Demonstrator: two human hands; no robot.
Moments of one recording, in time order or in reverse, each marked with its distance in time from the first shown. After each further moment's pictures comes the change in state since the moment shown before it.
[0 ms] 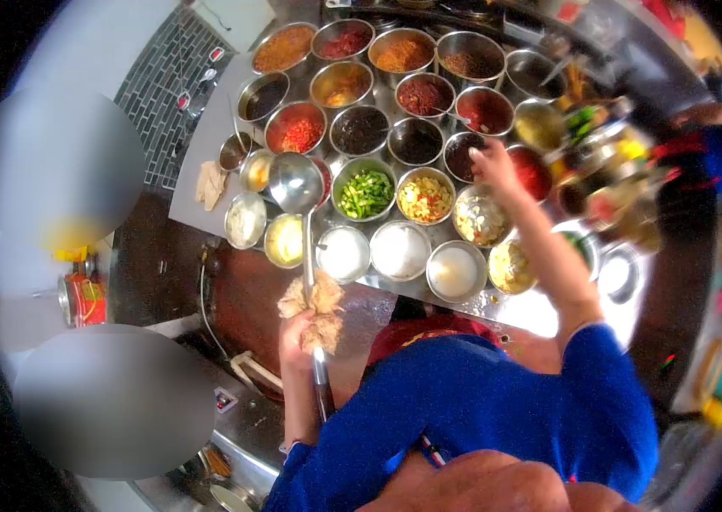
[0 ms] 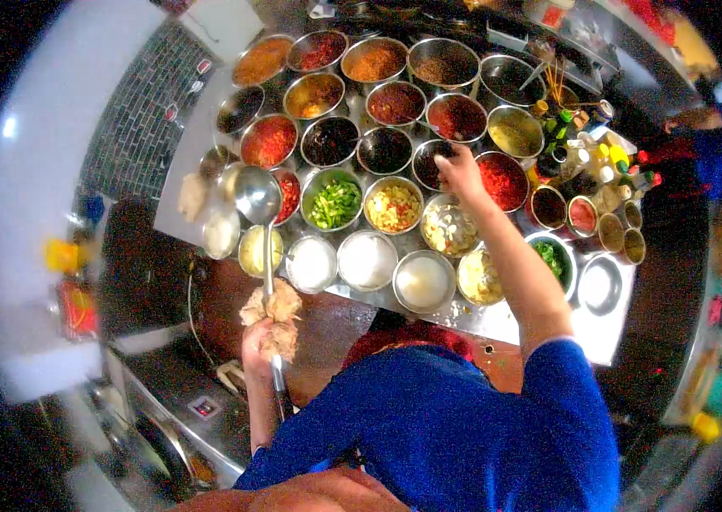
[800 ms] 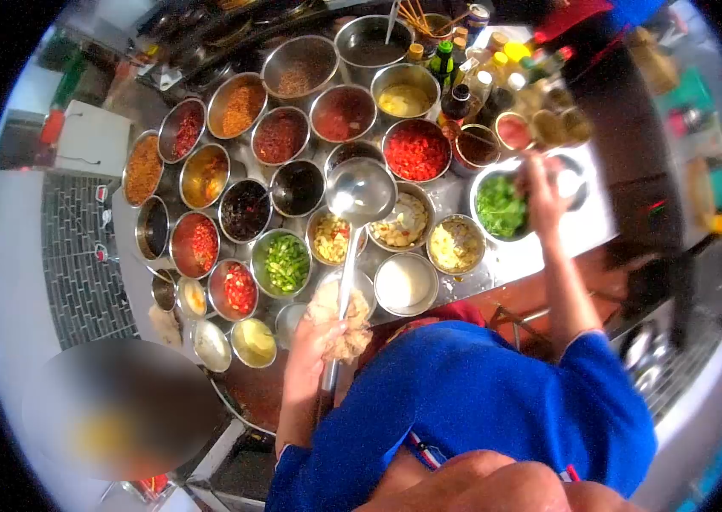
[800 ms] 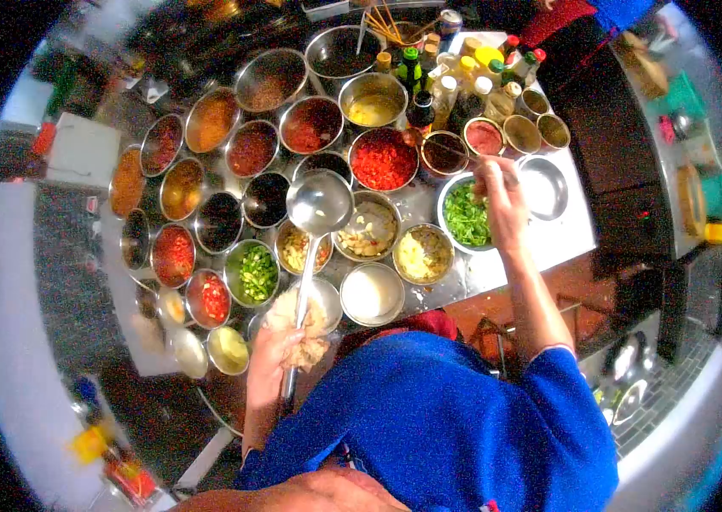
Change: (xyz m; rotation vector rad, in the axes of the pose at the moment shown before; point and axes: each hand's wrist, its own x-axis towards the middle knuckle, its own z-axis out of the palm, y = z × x) left_hand 0.136 -0.019 0.119 0.604 -0.267 -0.560; right_hand -0.171 -0.029 -0.166 0.131 0.656 -0.314
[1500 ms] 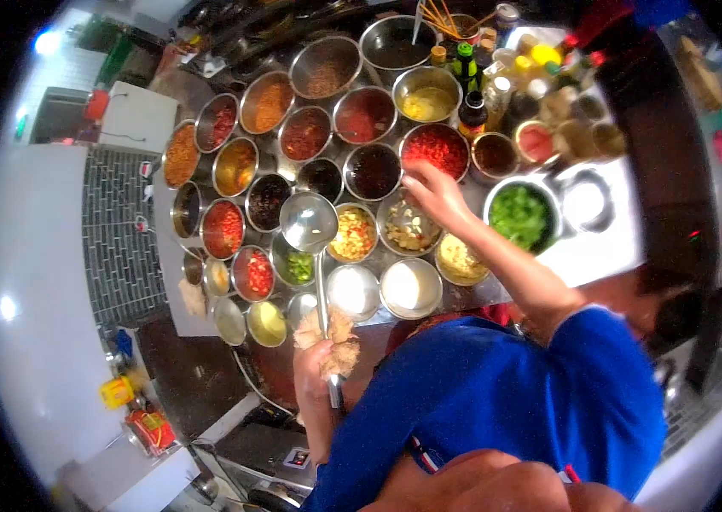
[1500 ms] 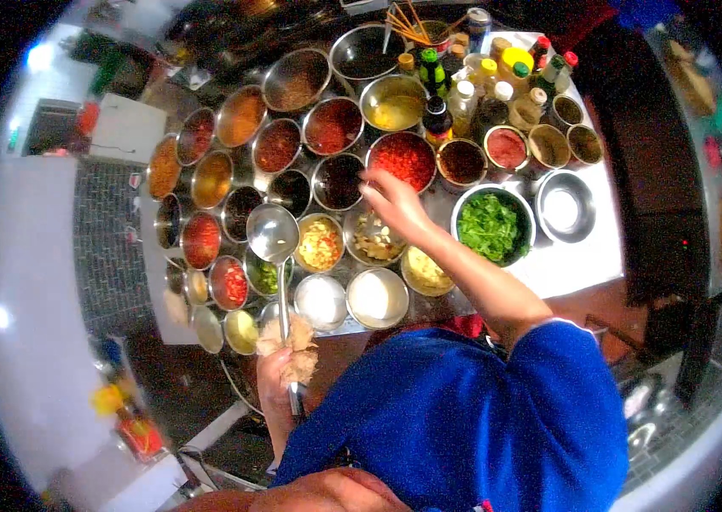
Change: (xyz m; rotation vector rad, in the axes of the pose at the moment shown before) left_hand -0.043 -0.028 0.050 -0.164 0.322 0.256; right_hand 0.014 0.083 0.127 -0.064 -0.578 0.059
